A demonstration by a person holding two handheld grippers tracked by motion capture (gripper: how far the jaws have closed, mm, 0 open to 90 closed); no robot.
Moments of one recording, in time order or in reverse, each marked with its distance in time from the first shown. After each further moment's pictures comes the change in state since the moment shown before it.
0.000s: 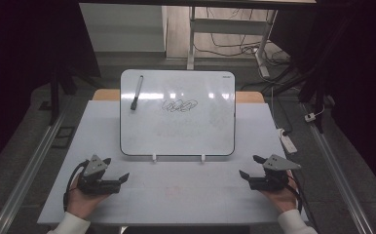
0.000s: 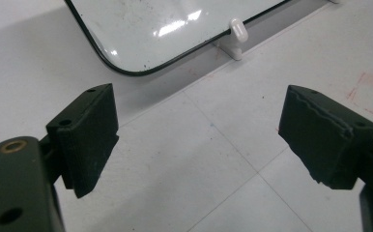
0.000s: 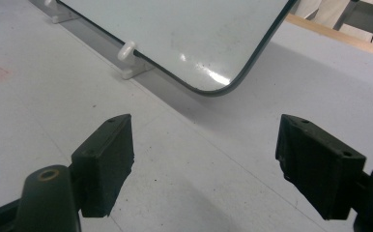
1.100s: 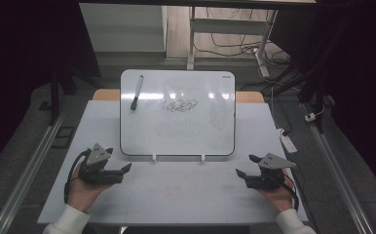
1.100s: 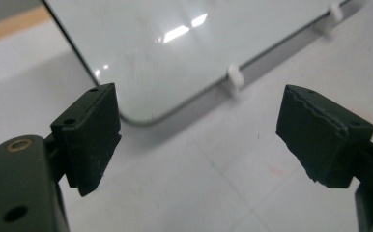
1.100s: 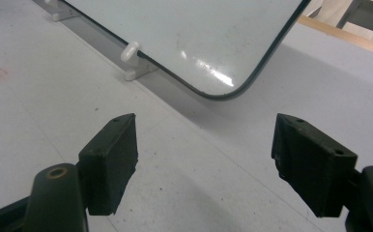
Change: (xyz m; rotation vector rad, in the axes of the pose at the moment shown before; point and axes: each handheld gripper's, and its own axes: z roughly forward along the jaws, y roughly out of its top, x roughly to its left) left arm -0.003 0.041 -0.010 -0.005 0.025 0.024; right arm 0.005 0.006 0.008 0.007 0.006 -0.007
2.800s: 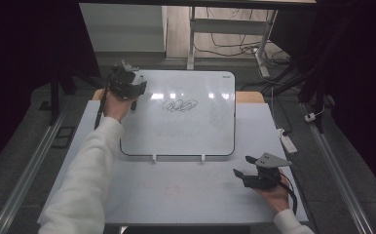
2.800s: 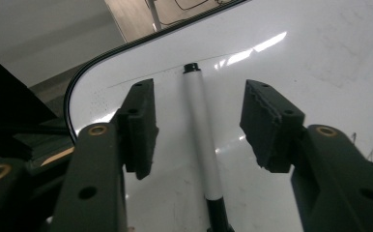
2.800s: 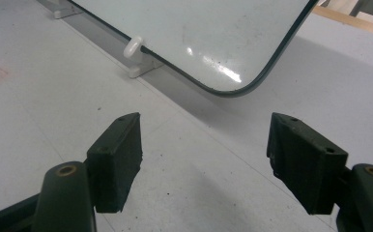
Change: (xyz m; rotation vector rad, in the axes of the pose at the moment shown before) left arm 0.085 0.200 0.098 -0.022 0.253 -0.037; right arm 0.000 -0.004 0.011 0.017 0.023 0.029
